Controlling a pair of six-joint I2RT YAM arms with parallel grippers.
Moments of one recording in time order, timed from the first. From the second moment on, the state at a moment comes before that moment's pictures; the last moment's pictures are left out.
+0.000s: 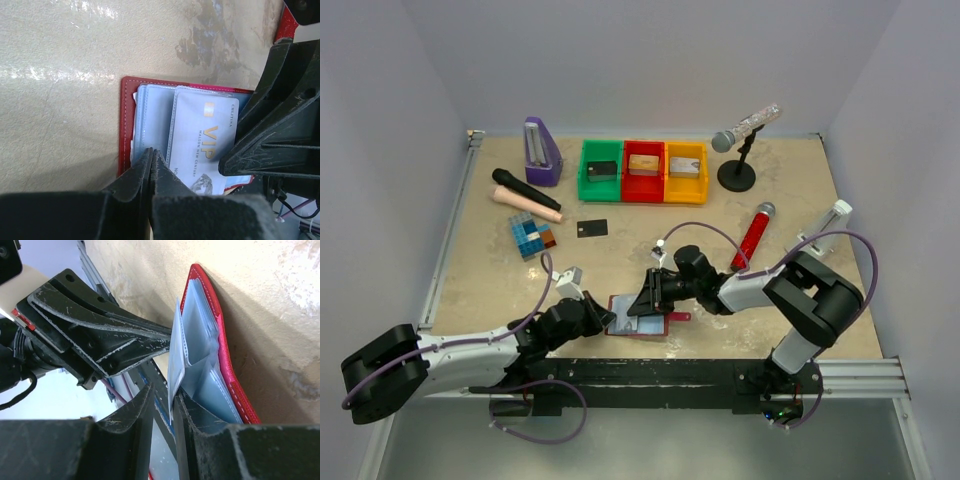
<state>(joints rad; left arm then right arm) -1.02 0.95 0.08 0.28 -0.28 -1.14 0.80 1.65 0.52 0.54 -0.64 1.05</state>
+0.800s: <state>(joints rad) -1.02 0.97 0.08 0.26 -0.30 -1.15 0.80 1.53 0.52 0.34 -0.61 0.97</state>
